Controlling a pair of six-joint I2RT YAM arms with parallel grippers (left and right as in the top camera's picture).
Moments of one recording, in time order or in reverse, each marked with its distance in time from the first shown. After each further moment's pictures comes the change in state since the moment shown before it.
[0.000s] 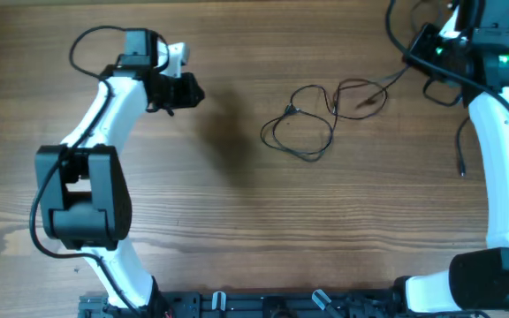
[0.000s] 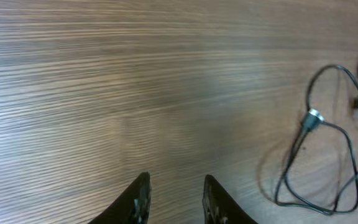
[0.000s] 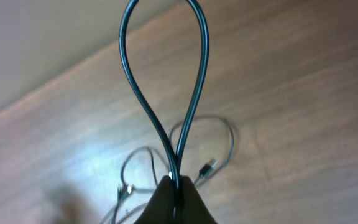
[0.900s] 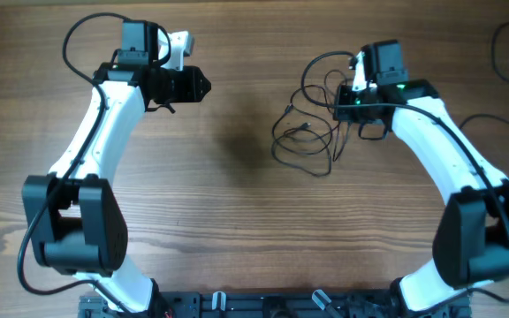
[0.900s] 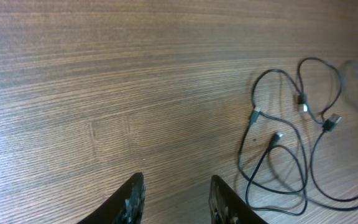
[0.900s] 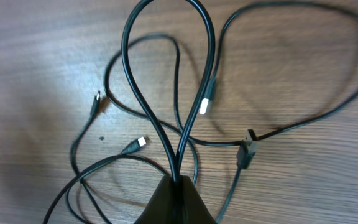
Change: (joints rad) left arm -0.032 -0.151 -0.002 -0.045 0.022 0.000; right arm 0.215 0.139 -0.386 0.278 -0.075 -0.159
